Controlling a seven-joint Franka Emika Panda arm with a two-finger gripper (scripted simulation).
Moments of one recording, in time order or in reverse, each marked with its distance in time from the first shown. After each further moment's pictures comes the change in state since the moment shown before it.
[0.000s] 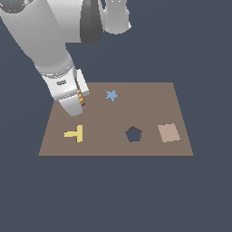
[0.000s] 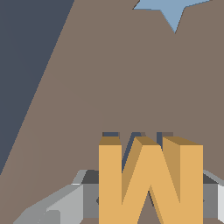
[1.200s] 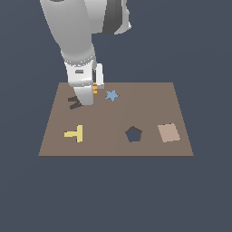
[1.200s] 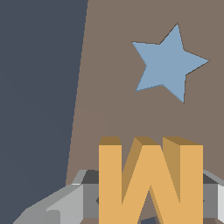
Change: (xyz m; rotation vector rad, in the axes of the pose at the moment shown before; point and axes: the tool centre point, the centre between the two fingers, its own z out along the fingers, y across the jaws) arm 0.067 -0.019 0.002 0.000 0.000 0.278
